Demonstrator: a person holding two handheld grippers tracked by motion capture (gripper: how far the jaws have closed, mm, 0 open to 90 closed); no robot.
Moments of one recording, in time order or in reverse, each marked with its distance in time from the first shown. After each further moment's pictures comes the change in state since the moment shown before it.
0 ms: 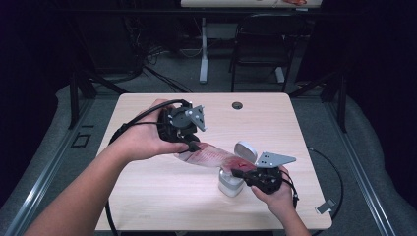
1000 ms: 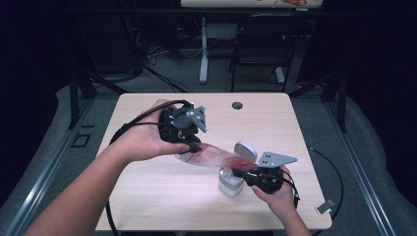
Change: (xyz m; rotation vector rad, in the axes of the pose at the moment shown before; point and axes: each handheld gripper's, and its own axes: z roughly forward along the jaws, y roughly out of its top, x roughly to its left) left arm -0.002 0.003 0.000 0.000 -0.010 0.014; right arm -0.002 0.000 -0.001 -0.006 -0.015 -0.002
